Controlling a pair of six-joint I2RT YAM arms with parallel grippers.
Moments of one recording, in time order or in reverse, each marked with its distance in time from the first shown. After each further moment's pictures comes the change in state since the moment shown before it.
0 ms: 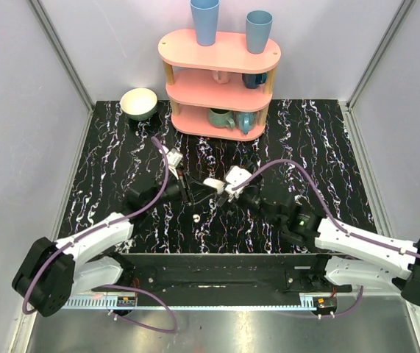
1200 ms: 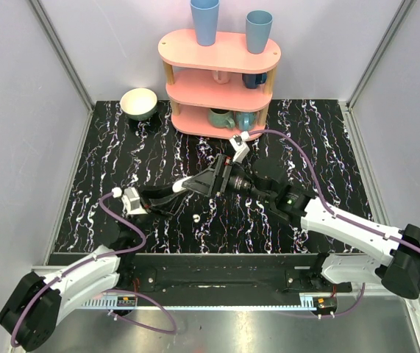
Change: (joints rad) left arm -0.013 -0.355 -0.425 0.645 -0.267 0.323; right arm -0.101 0.156 0.225 0.064 -0.445 1.334
